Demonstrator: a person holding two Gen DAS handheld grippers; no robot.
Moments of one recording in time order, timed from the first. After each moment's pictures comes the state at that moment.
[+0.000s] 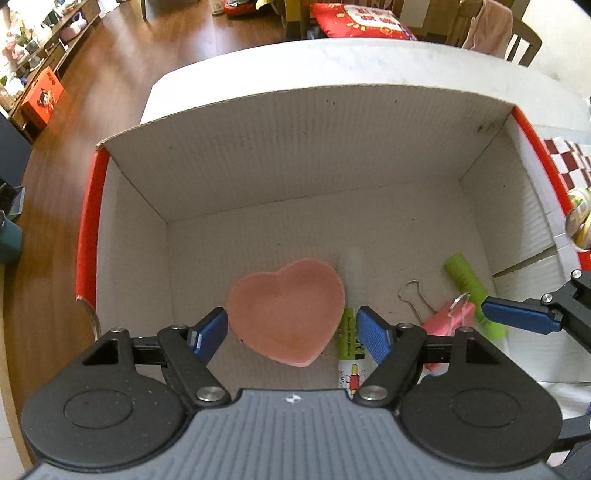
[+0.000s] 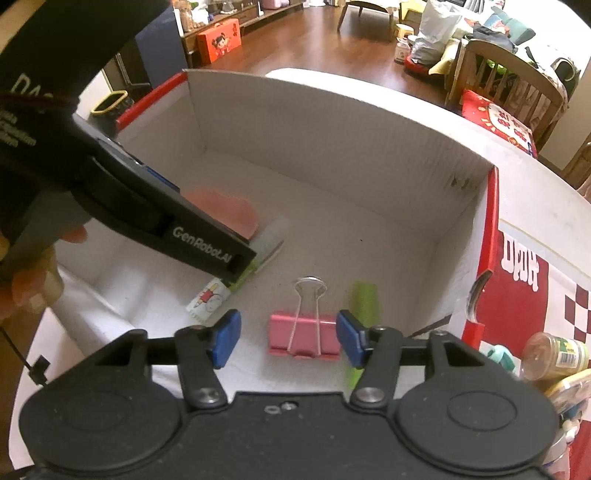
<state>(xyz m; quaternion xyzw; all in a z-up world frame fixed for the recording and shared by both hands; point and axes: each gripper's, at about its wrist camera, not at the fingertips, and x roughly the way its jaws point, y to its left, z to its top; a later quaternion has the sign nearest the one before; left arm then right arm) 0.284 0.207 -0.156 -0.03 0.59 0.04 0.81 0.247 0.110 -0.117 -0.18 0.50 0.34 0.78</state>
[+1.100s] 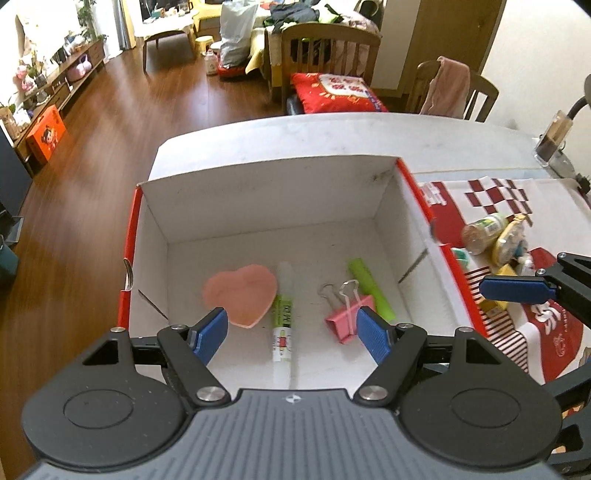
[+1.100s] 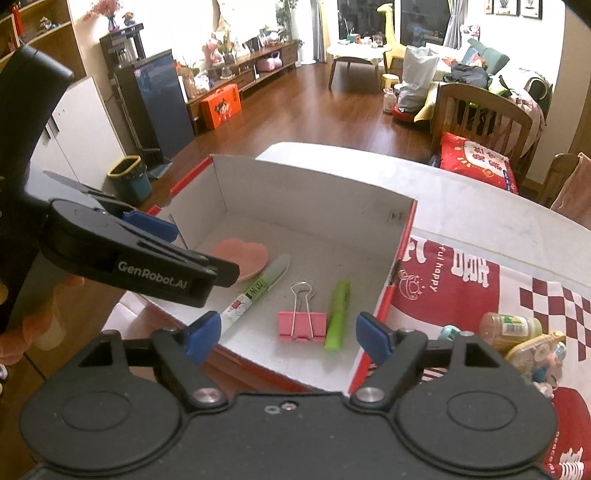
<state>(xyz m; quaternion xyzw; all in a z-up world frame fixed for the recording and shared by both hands) 0.199 0.159 -0.062 -0.04 0.49 0.03 0.87 0.206 0.034 -0.047 -0.10 0.42 0.35 0.83</state>
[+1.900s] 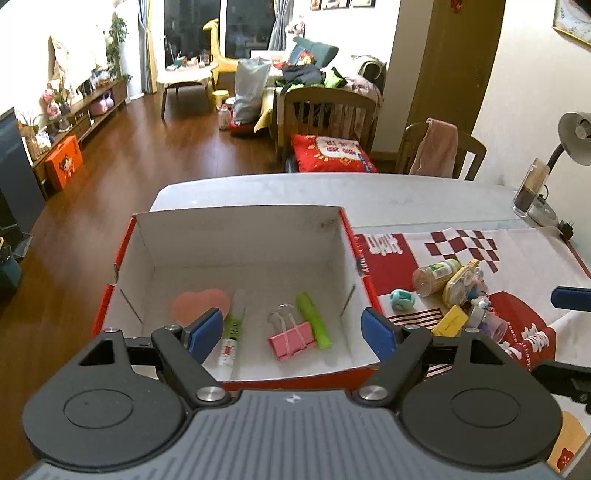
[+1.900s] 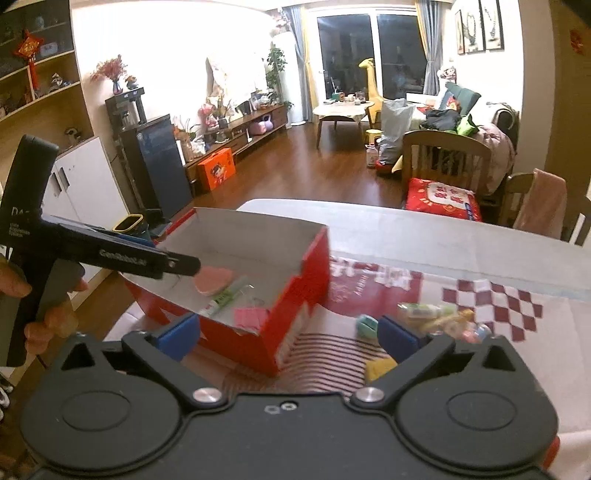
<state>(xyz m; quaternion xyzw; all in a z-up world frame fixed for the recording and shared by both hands) 0.147 0.091 -0.029 -0.06 0.39 0.06 0.92 0.172 -0.118 -0.014 -0.04 0.34 0.35 0.87</state>
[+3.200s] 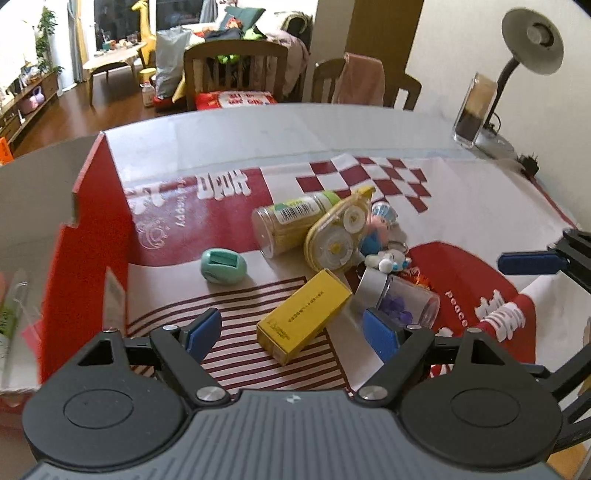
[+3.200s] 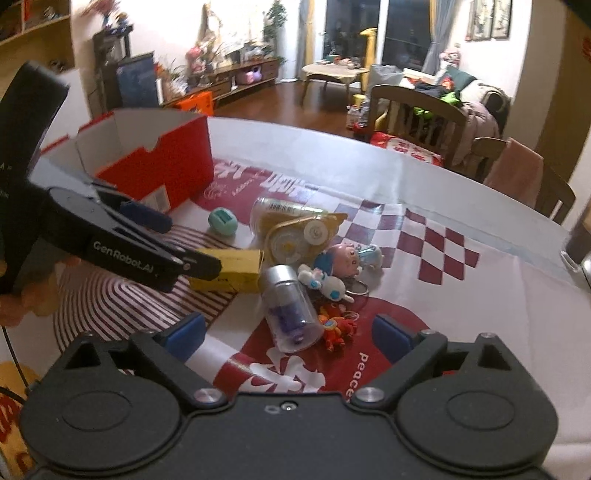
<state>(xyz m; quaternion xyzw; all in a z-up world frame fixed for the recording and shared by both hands) 0.247 -0.089 -0.152 -0.04 0.44 -0.03 0.90 0.250 -0.223 -0.127 -0.16 0.38 0.35 0.84</state>
